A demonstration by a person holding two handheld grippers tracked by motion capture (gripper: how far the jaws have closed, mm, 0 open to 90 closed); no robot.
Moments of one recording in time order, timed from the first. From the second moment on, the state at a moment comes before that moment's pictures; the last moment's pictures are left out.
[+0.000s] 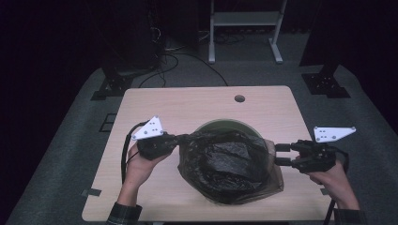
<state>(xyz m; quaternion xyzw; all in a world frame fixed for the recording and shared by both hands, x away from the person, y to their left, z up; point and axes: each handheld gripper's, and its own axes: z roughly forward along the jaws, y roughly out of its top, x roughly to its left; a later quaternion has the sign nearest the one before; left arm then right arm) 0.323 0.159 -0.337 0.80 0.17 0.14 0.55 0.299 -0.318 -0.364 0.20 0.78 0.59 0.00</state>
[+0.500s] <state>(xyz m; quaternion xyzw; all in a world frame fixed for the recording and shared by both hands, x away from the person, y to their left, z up) 0.333 0.169 -0.337 0.79 0.19 0.15 0.56 0.300 -0.325 -0.354 0.21 0.75 0.62 0.05</state>
